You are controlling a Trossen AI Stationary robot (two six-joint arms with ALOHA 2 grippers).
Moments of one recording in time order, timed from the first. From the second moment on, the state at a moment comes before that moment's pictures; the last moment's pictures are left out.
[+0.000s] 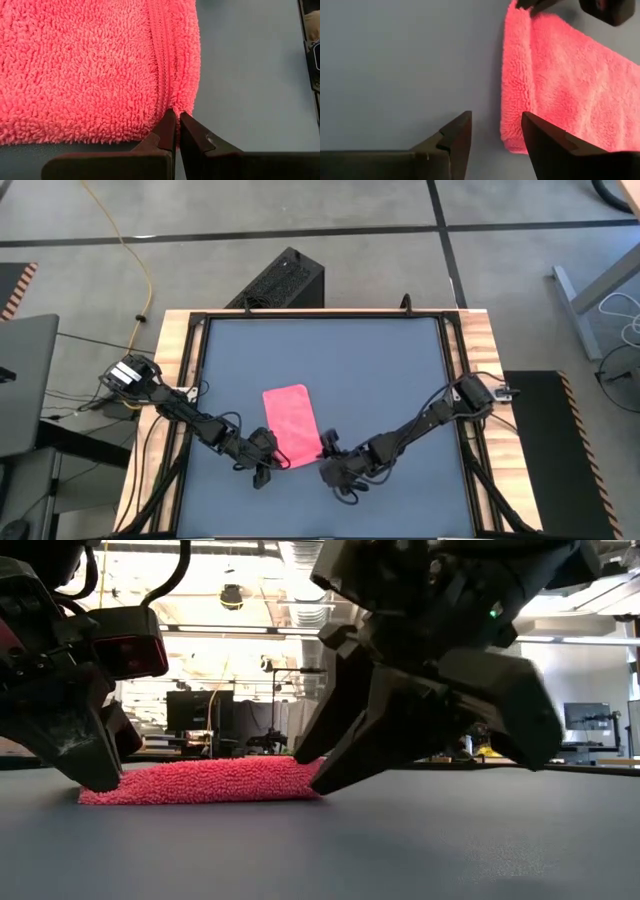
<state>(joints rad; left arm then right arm) -0.53 1.65 0.50 0.29 -0.15 -0.87 0.45 2.02 1.22 -0.04 0.39 -0.21</state>
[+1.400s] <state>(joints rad) -0.57 1.41 0.50 0.16 -0.17 -0.62 0.24 2.01 1.22 -0.12 -0.04 0.16</state>
